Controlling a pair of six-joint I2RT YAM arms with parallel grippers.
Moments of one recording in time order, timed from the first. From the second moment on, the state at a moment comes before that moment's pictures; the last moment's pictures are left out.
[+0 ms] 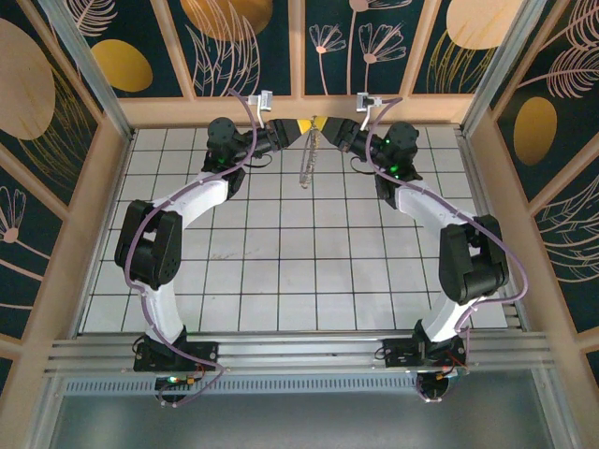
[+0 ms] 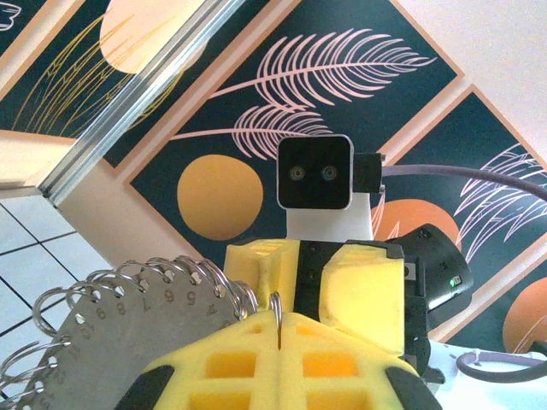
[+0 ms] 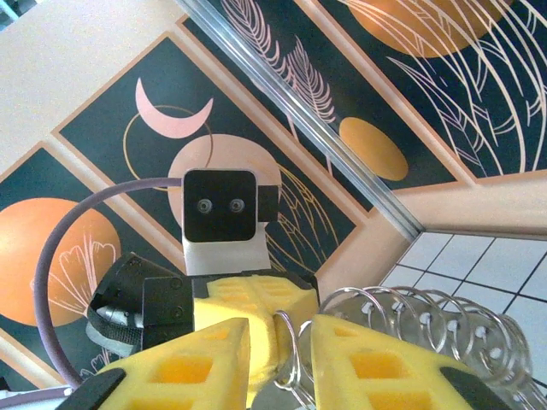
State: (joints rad) left arm -0.40 1.91 1.39 0.86 0.88 -1.09; right arm 0.34 1.70 1.19 0.80 -0.77 0.97
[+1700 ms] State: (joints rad) left arm -0.34 1.92 1.59 0.43 0.94 -0.75; right arm 0.21 1.87 1.47 0.49 -1.14 0.78
